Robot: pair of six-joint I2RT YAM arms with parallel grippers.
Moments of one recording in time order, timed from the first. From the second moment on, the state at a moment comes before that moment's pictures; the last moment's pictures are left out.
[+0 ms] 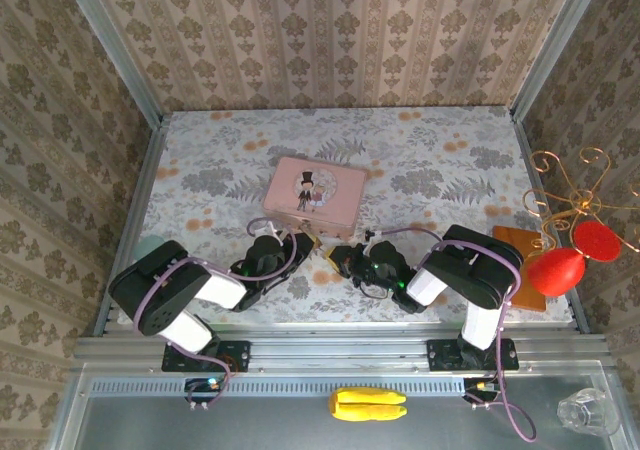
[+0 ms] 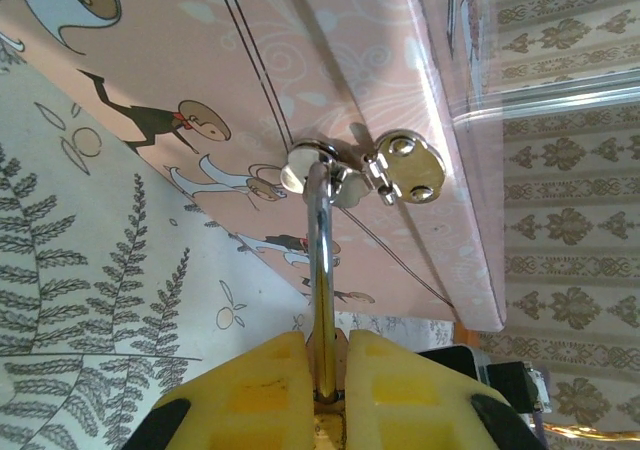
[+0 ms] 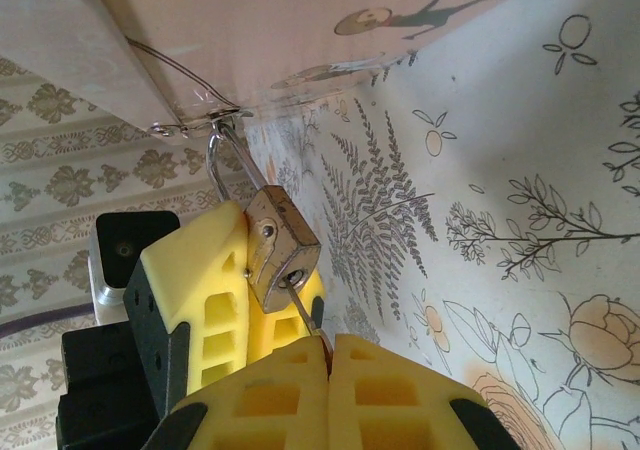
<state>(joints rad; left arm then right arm) -0.81 1.55 0.25 0.95 0.00 -1.32 0.82 1.81 0.35 1.17 -0.11 1.61</state>
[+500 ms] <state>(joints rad) -0.81 1.57 0.25 0.98 0.01 -1.34 0.82 1.81 0.35 1.17 -0.10 1.65</state>
